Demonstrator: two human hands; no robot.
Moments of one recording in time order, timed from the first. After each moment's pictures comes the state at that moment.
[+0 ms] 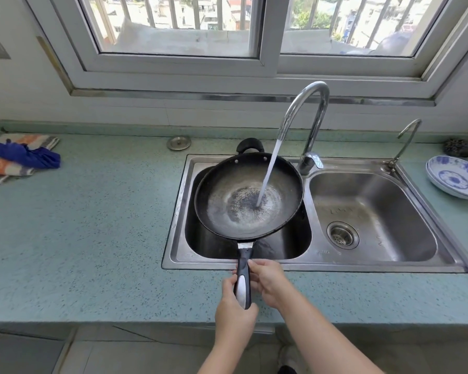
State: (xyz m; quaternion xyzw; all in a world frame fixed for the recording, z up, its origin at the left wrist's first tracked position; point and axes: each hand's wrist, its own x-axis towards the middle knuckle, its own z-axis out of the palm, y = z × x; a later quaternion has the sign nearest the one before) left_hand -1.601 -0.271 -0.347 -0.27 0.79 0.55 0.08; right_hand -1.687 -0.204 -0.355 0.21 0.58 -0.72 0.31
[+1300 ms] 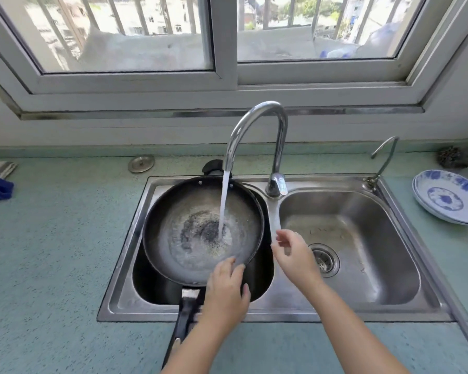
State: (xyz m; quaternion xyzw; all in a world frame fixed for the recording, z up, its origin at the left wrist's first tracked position) left_hand -1.749 -0.200 -0.362 -0.01 0.97 0.24 -0.03; right_hand -1.826 -0.050 -0.323 -0.01 0.89 -0.46 0.07
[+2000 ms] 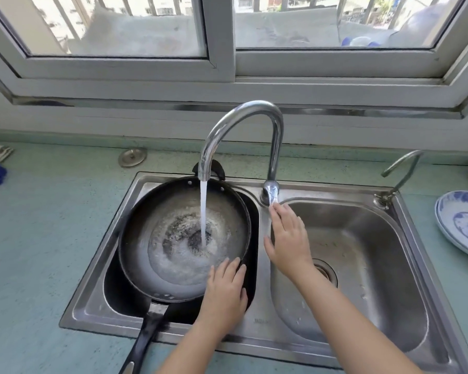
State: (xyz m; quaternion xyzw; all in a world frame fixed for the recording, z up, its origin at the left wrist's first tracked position) left_hand -1.800 -0.157 -0.392 0.00 1.00 0.10 -0.01; right_hand -1.921 -0.027 -0.355 -0.23 0.96 -0.15 -0.06
